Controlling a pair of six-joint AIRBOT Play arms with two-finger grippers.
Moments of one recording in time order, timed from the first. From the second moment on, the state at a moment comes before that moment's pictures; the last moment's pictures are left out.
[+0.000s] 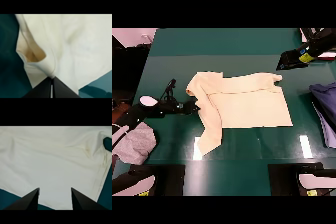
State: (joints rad) left arm -0.15 -1.21 0.76 0.59 -0.80 -1.15; right arm 0.12 -1.47 1.91 -1.36 1.66 1.55
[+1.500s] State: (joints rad) left arm 0.19 -1.11 0.59 0.97 -1.15 -1.27; right arm 0.12 -1.47 1.91 -1.36 1.68 1.55
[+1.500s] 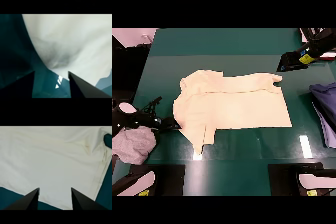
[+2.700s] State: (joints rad) left arm 0.02 -1.09 0.92 1.00 -1.16 -1.23; right arm -0.20 -1.19 1.20 -1.35 1.59 1.50
